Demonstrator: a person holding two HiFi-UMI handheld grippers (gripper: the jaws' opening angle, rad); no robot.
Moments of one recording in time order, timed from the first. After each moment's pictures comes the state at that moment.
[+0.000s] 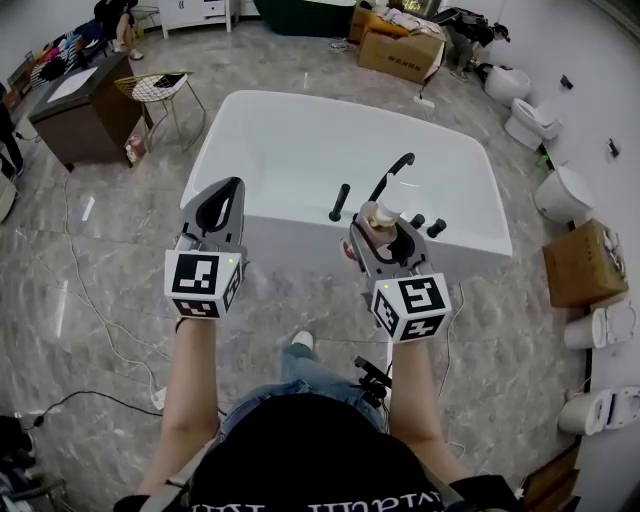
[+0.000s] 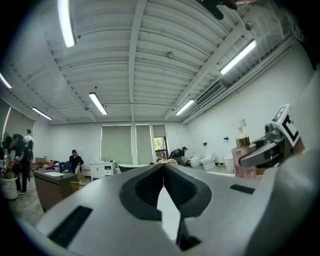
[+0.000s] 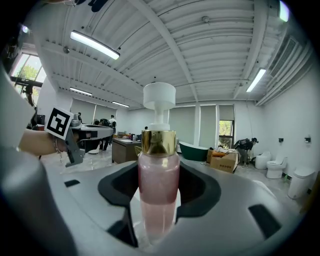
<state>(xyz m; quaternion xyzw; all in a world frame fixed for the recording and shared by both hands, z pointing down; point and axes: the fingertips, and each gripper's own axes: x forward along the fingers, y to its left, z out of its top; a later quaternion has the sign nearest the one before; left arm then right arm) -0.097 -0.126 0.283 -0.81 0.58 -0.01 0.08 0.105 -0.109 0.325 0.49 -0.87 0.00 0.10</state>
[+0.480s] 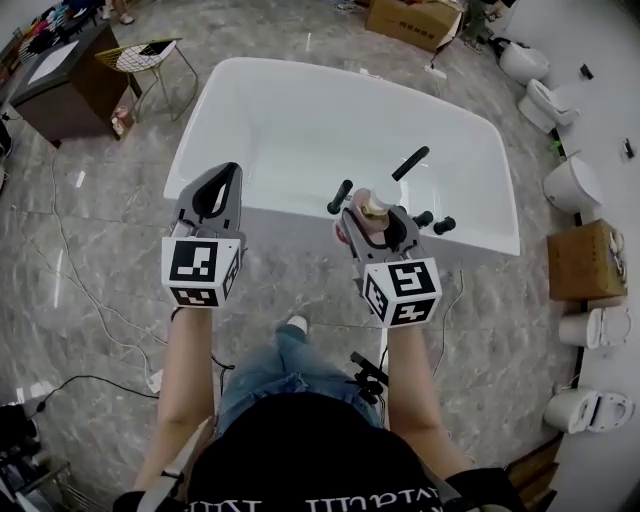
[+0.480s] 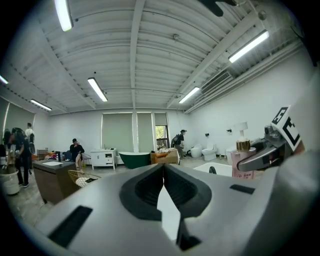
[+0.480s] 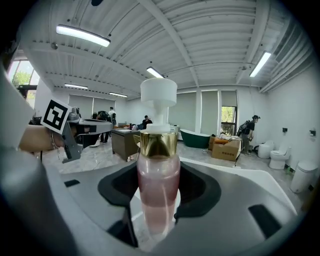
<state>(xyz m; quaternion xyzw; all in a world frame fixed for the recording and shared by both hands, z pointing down) -0.090 -0.254 0.334 -0.81 0.59 -0.05 0.03 0.103 -0.238 0.384 0.47 -0.87 0.05 0.15</state>
